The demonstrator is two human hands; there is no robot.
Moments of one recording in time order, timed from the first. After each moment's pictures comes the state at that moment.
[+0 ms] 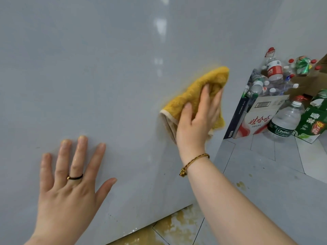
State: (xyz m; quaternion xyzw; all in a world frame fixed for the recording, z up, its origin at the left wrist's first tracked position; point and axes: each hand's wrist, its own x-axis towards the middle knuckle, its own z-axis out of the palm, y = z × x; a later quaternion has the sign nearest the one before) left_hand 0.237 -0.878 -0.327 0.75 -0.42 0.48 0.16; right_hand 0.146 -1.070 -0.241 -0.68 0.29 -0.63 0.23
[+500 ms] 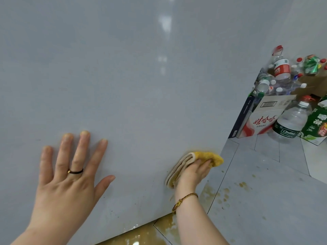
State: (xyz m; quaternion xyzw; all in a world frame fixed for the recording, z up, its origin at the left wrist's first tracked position) left_hand 0.245 -0.876 -0.330 0.76 -0.43 0.46 0.14; right_hand 0.142 -1.080 -0.369 -0.39 0.53 -0.54 0.52
